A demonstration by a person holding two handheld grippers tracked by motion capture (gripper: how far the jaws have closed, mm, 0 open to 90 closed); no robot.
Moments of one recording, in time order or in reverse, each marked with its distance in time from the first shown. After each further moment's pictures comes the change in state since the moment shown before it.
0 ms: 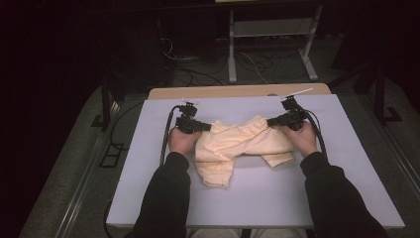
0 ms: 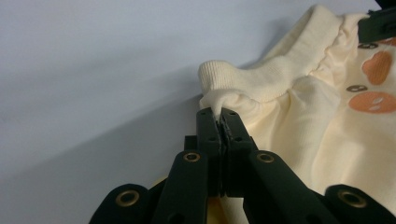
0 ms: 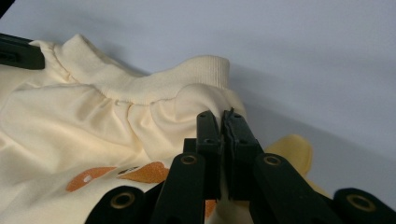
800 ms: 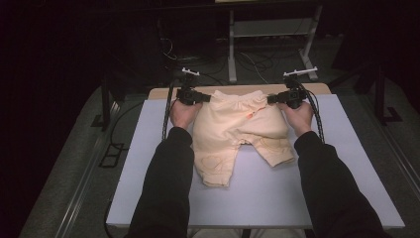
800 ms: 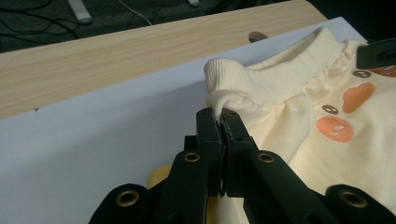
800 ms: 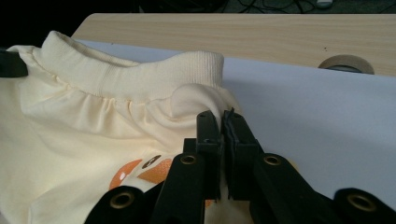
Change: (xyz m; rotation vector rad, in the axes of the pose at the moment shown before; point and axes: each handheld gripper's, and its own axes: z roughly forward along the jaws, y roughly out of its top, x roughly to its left) left arm -0.002 0.079 -0.016 -0.097 0.111 0.060; right arm -0.013 0.059 -0.007 -0.123 -0.023 0.075
